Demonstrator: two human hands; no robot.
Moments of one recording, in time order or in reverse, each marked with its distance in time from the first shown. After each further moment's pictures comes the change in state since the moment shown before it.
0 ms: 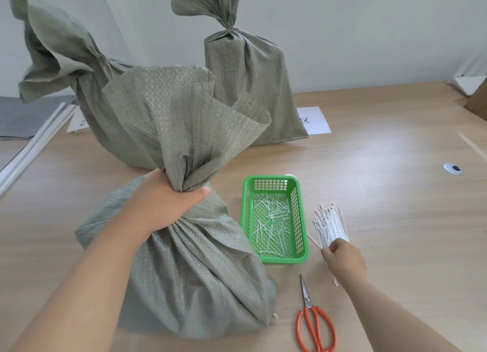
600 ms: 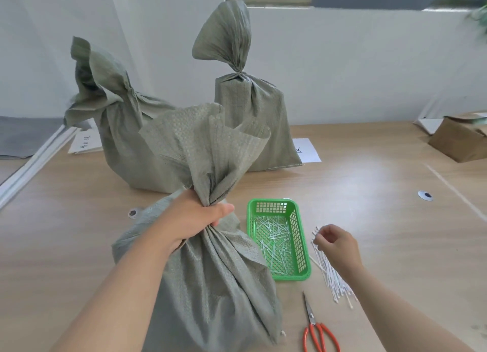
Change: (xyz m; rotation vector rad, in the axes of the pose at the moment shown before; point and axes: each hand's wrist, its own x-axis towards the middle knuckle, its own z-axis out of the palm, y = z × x) left_hand -0.001 -0.015 -0.020 -0.123 -0.119 0.024; right_hand -0.055 -0.089 -0.070 0.468 0.092 -0.241
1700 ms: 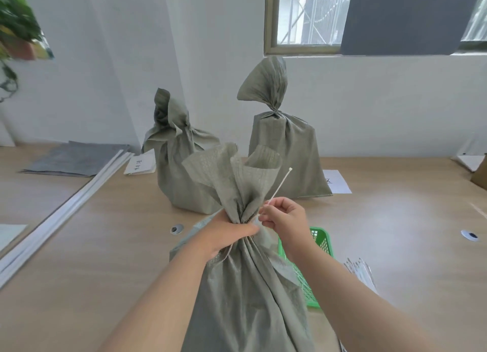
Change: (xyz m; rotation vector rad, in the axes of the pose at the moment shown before) left_hand -0.019 -0.010 -0.024 -0.312 -0.092 0.026; right_hand -0.065 -0.215 0.091 0.790 -0.345 -0.106
